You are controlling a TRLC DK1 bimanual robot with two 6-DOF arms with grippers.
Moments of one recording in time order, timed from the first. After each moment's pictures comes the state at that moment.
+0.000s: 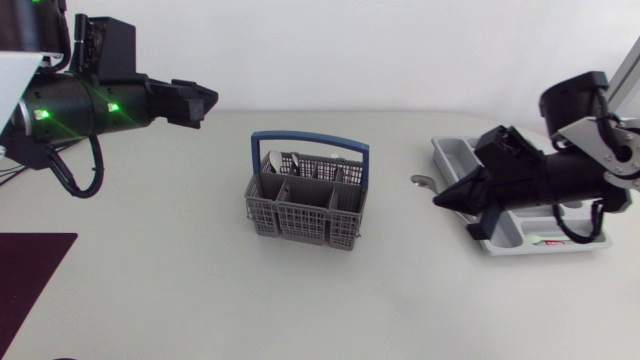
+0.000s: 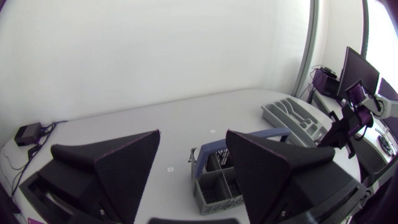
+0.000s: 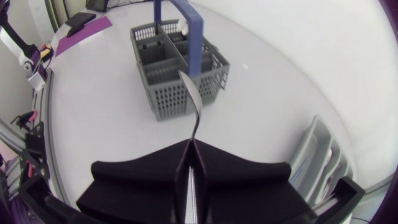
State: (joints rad) left arm -0.26 1.22 1.00 -0.18 0.15 0.03; right arm 0.01 1.32 0.88 -0.55 -0.53 -0.77
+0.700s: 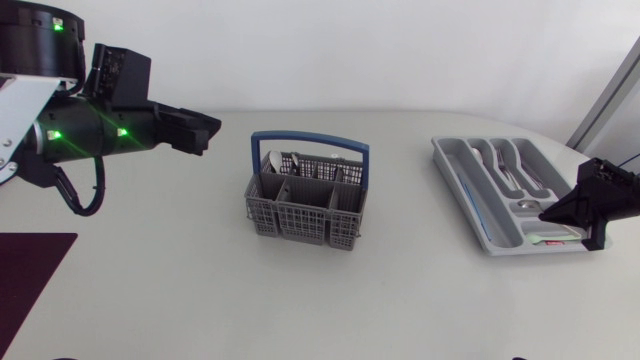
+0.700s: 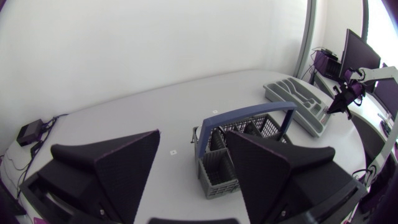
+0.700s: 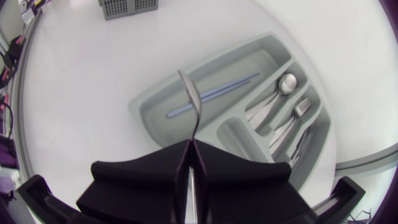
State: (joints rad) left arm -0.26 1.22 0.95 -0.22 0.14 0.09; right arm -0.64 1.81 1.20 -0.79 -0.54 -1.61
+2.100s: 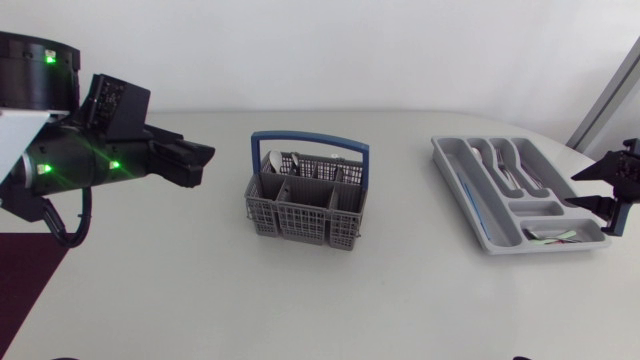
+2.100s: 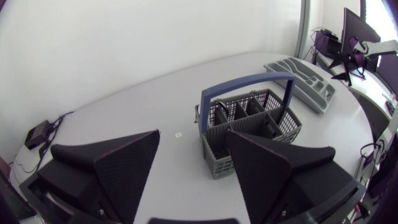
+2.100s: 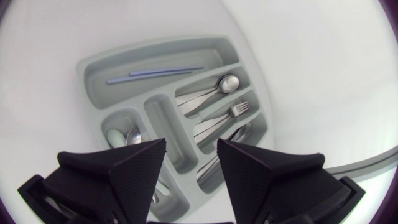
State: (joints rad) left arm -0.29 1.12 0.85 -0.27 0.08 0.17; right arm -0.70 1.74 1.18 -0.48 -0.58 -1.73
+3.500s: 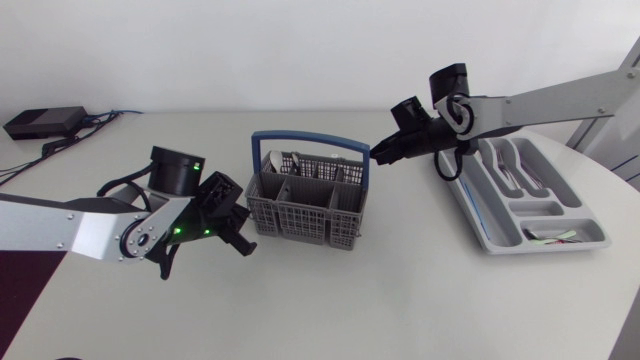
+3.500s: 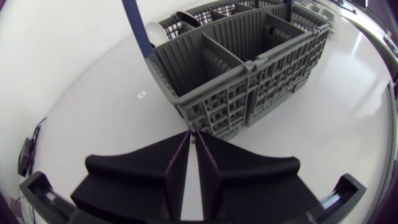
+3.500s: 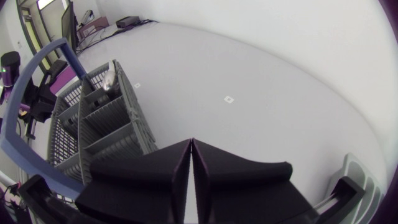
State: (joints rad) left arm -0.38 1.61 0.66 0.20 0.04 0.38; right arm 0.16 2.07 1.43 -0.19 -0.55 -0.35
